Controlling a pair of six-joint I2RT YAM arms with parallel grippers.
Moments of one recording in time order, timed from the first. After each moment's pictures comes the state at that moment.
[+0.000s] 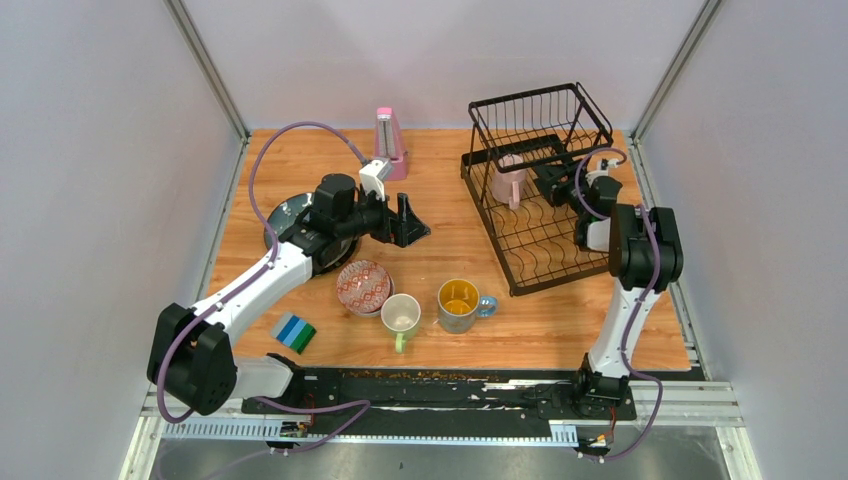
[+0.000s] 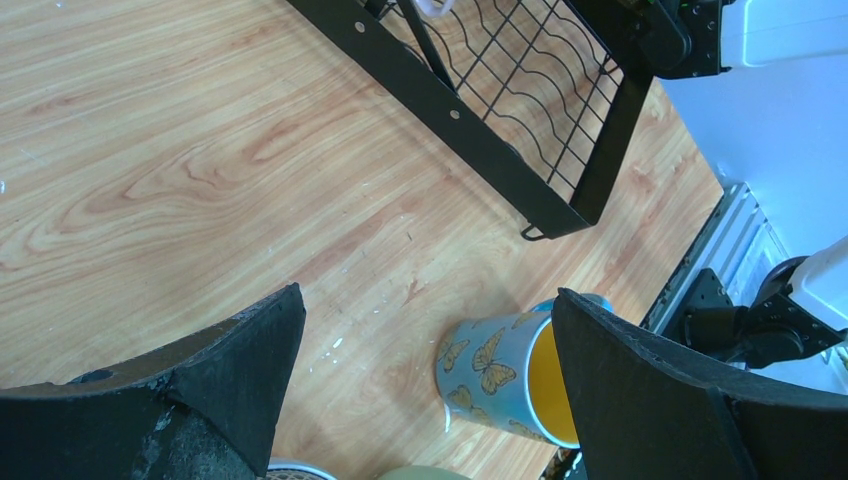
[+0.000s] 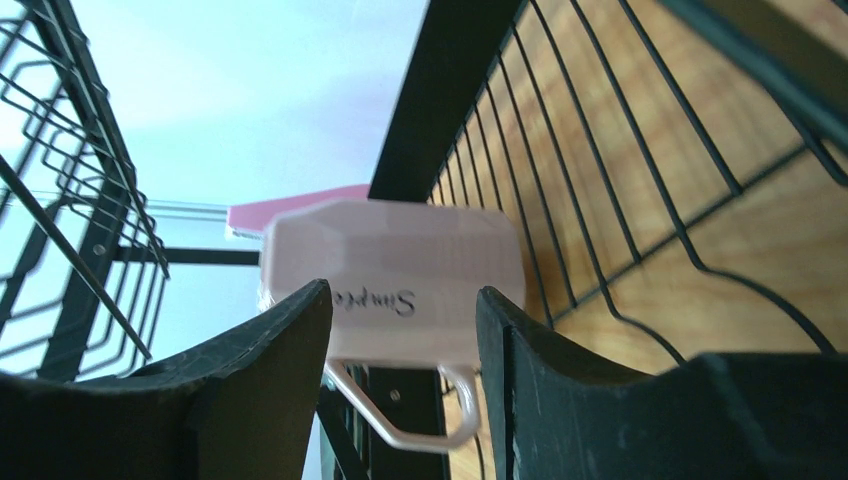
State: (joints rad) left arm -0.48 1.29 0.92 -0.04 0.45 -0.35; right arm -0.13 2.08 0.95 1.03 -0.54 1.23
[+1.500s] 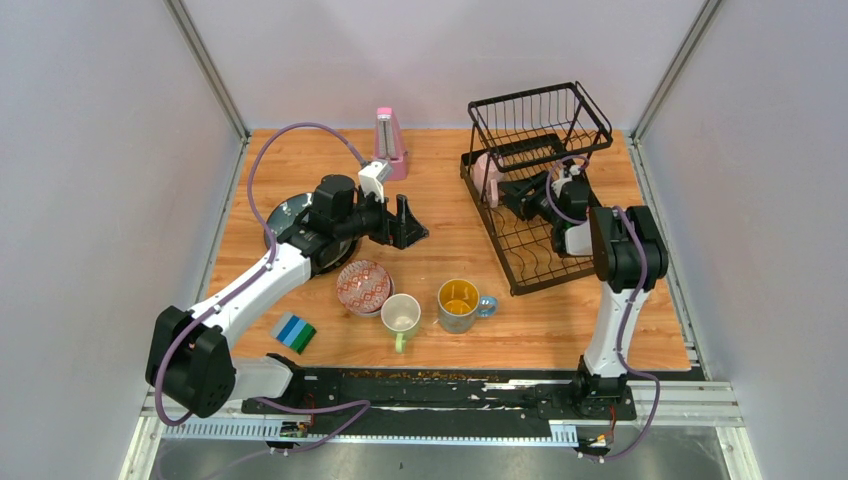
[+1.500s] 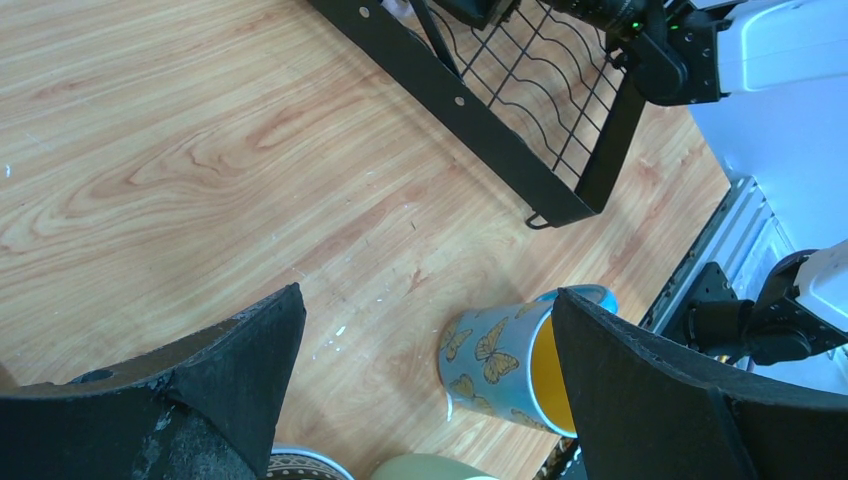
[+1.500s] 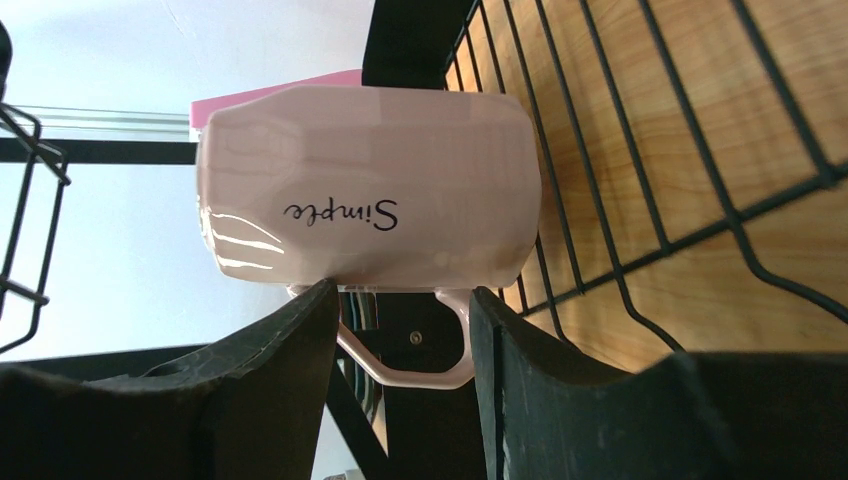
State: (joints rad) left arm -0.48 1.28 0.92 -0.08 0.44 -0.34; right arm 0.03 2.05 0.90 0.96 -0.56 1.23
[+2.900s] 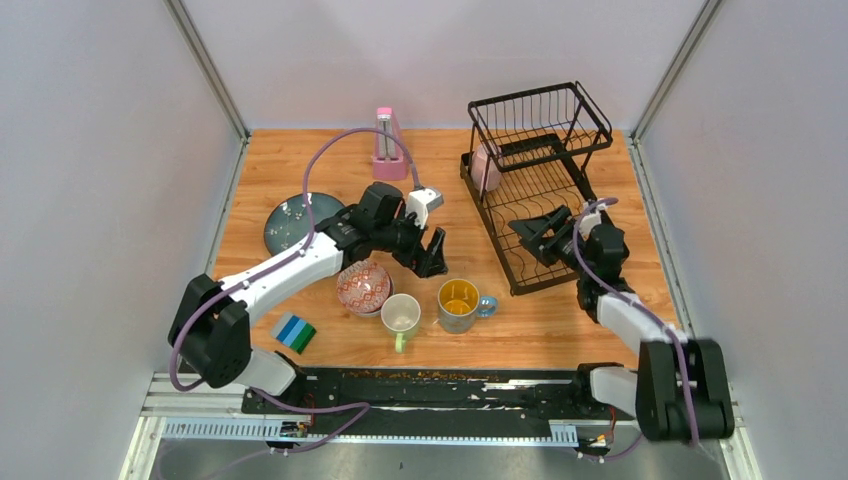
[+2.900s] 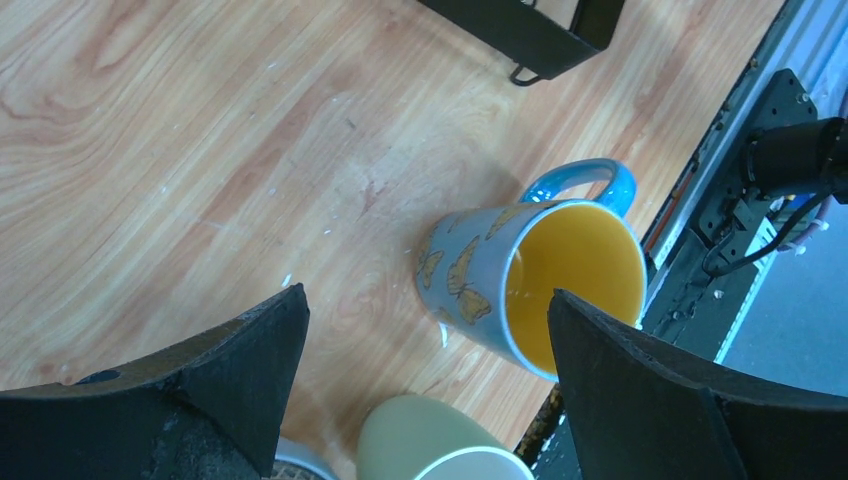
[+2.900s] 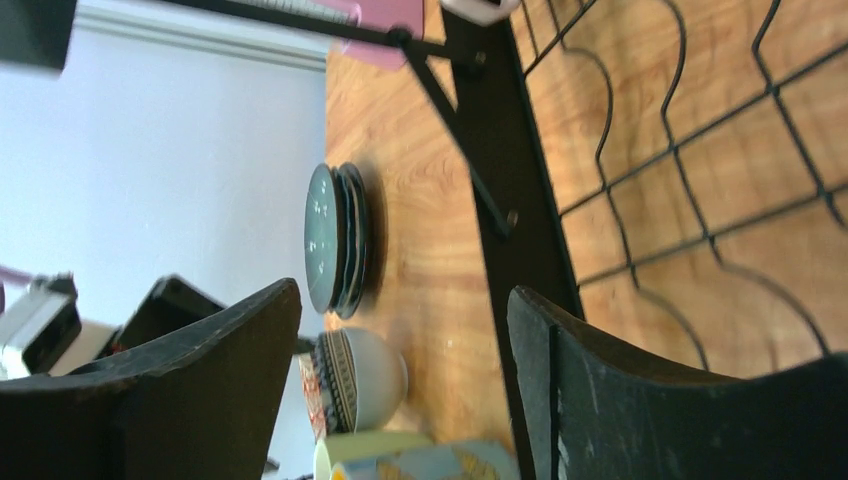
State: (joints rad) left arm -0.67 1.44 1.05 -0.33 0.44 -0.12; right arm 0.04 1.23 0.40 0.58 -0.53 1.05
